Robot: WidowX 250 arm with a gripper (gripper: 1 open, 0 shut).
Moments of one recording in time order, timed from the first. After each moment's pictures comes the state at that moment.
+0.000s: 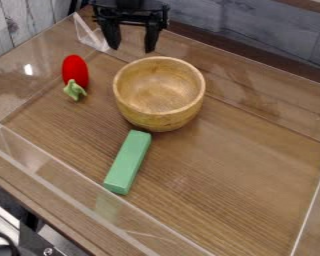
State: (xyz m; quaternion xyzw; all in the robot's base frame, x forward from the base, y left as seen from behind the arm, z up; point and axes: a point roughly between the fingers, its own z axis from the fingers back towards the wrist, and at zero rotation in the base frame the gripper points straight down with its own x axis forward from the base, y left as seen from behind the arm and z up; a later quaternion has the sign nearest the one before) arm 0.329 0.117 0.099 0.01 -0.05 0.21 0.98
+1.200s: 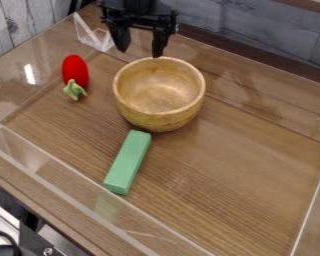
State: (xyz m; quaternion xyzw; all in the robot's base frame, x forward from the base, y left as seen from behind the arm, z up) arm 0.324 0.097 0.101 0.01 -0.07 0.14 0.99
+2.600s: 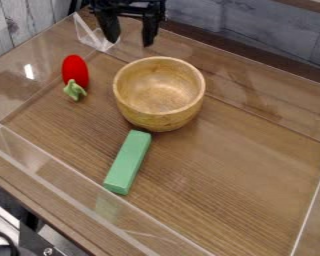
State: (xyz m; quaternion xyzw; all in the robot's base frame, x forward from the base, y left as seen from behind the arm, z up) arm 0.321 0.106 0.116 -0.01 -0.06 0.16 0.98
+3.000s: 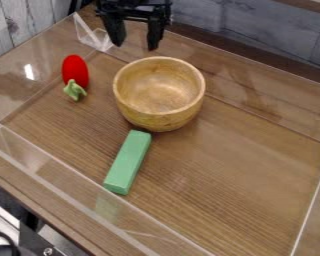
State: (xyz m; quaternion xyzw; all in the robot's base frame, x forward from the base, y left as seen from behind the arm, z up) arm 0.324 0.100 0.109 -0.01 -0.04 0.15 0.99
